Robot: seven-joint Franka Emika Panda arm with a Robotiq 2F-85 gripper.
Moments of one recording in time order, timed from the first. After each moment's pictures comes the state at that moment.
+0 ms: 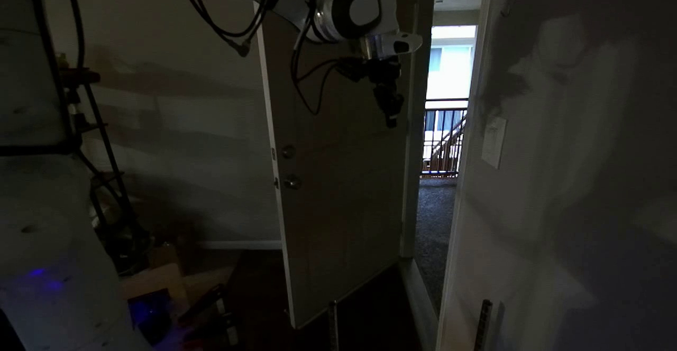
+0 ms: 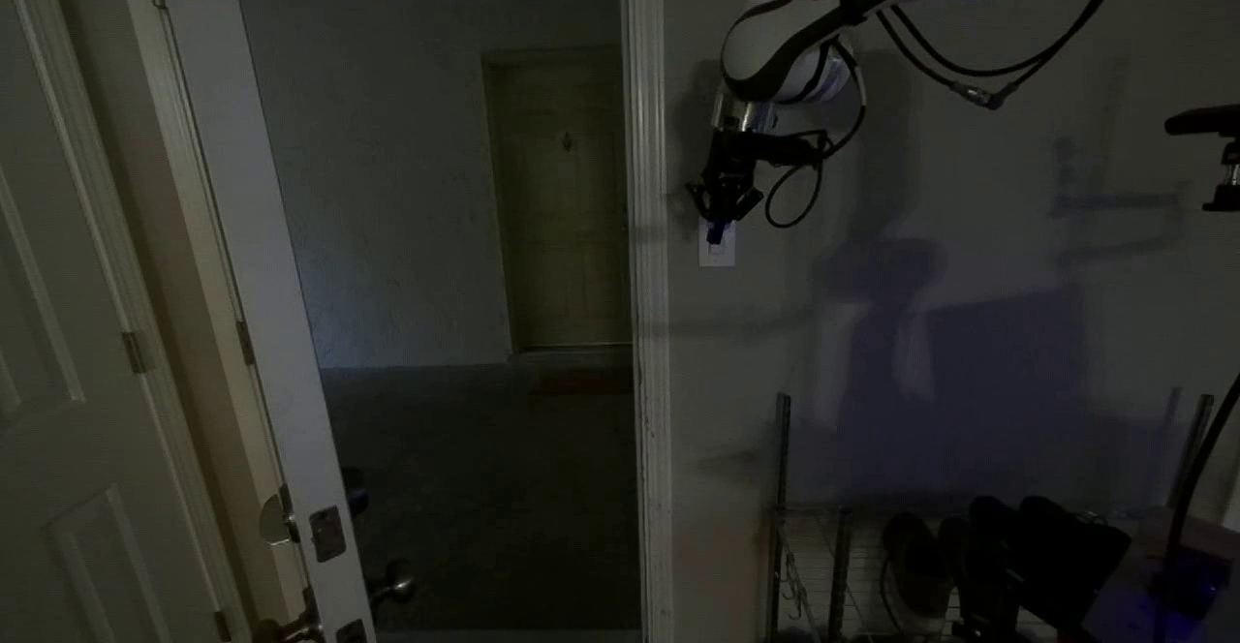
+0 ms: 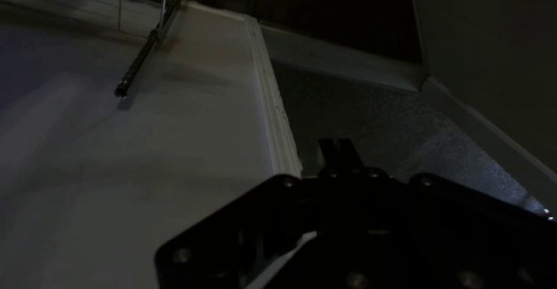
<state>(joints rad) 0.03 0.09 -0.01 -1.86 0.02 2.22 0.39</state>
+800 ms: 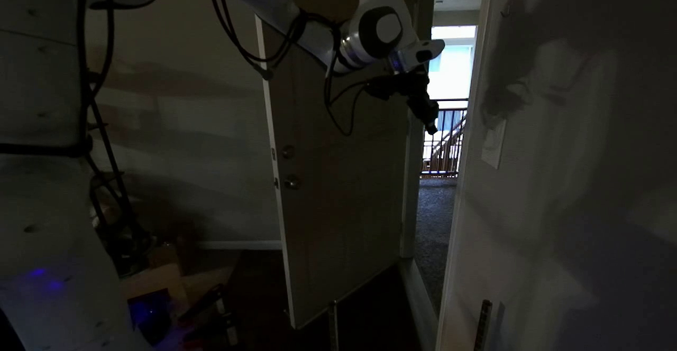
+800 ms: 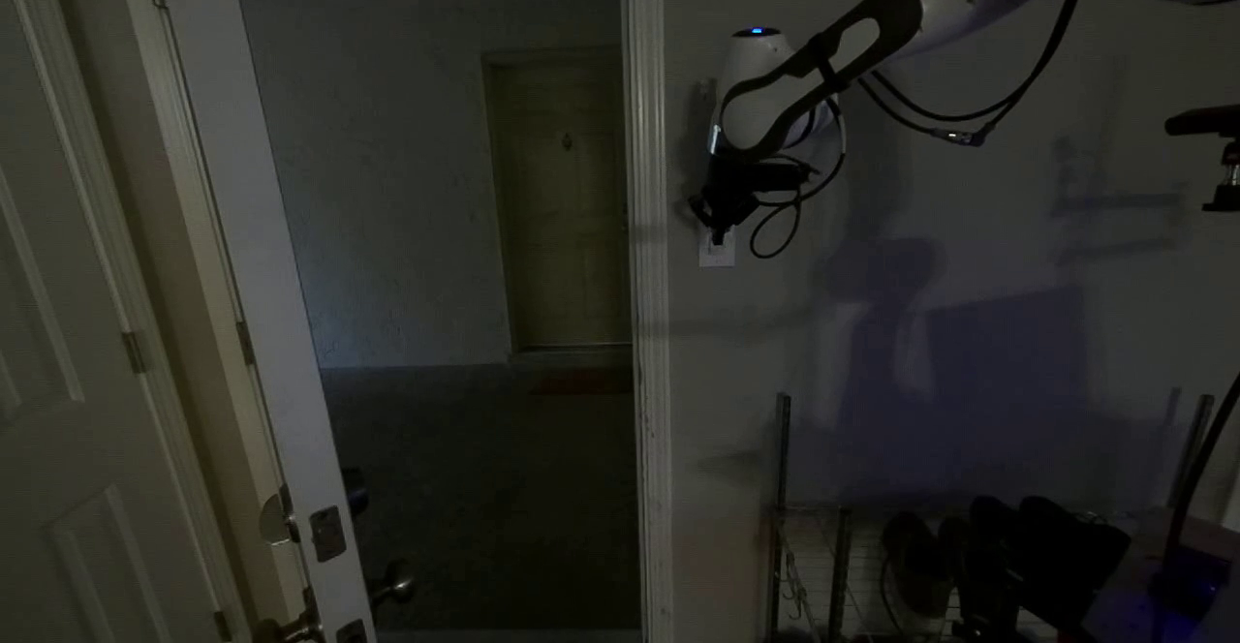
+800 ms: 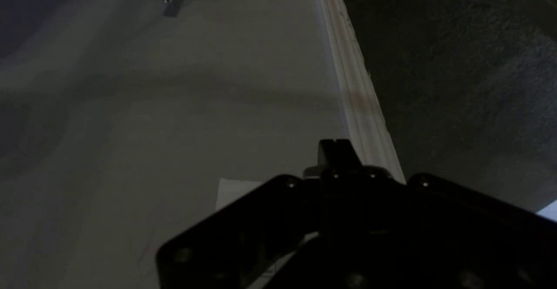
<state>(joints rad) 0.04 0.22 -0.09 -1.79 -0.25 2.44 0.59</state>
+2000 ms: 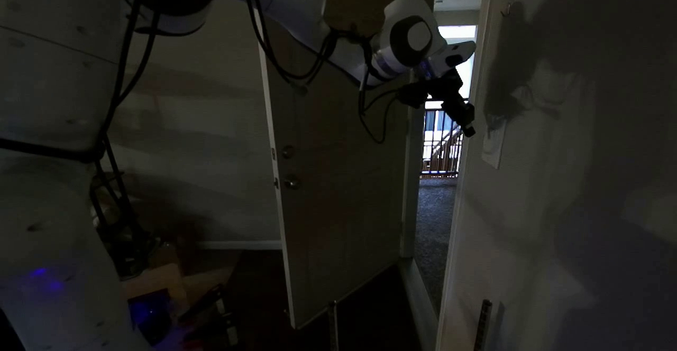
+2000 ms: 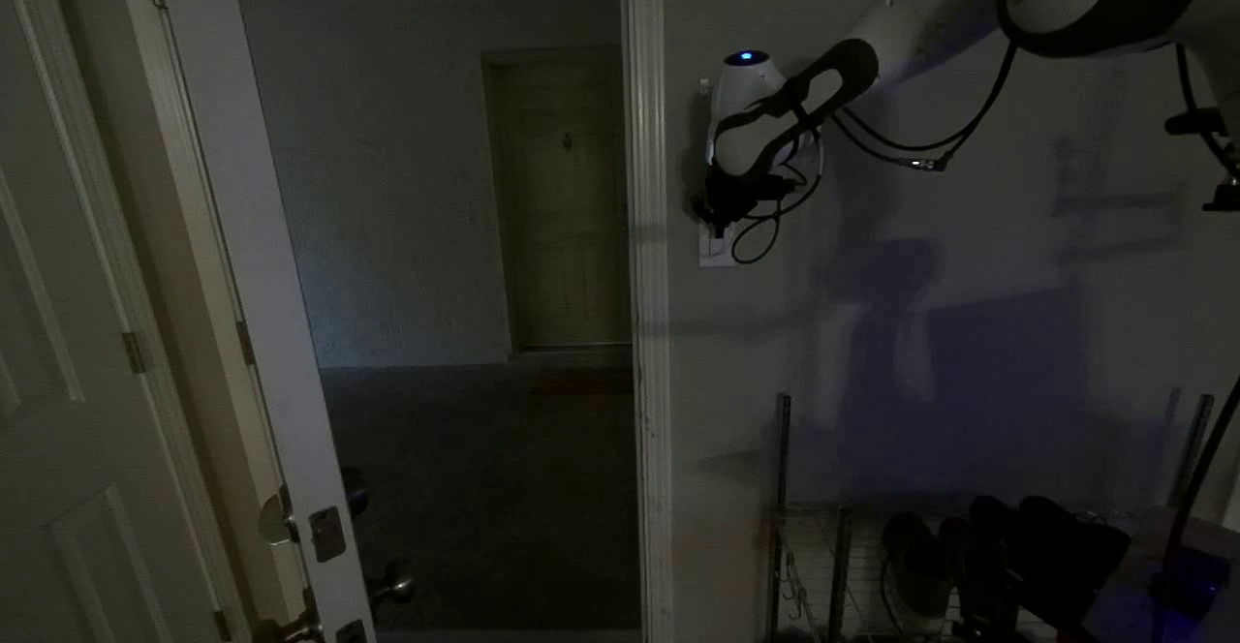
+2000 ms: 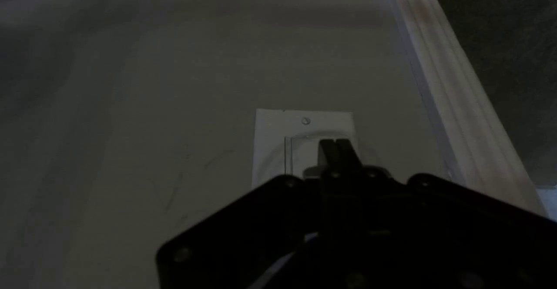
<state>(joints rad) 0.05 0.41 -0.20 -1.58 -0.31 2.49 0.69</state>
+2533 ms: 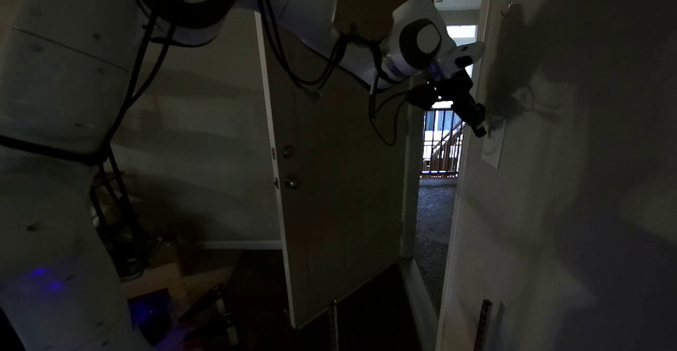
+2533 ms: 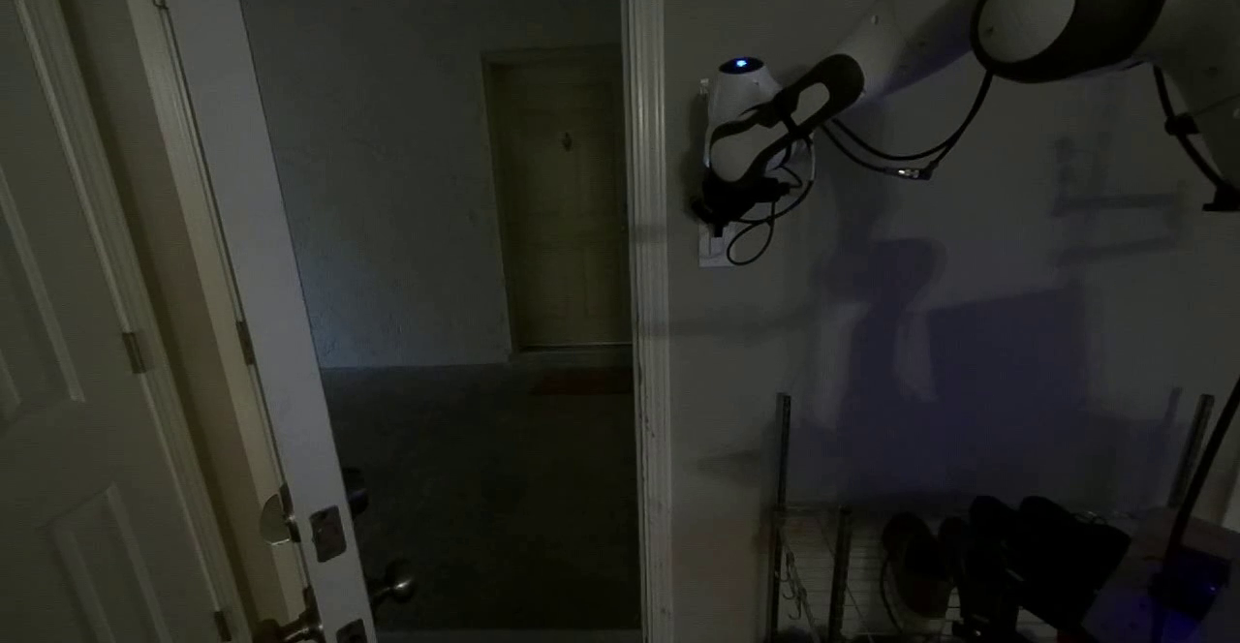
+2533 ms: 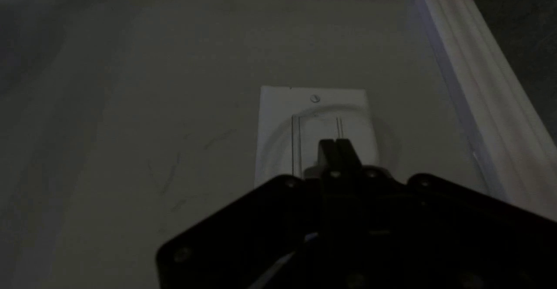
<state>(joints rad) 0.05 0.48 -0.22 -1.49 -0.30 2.49 0.69</state>
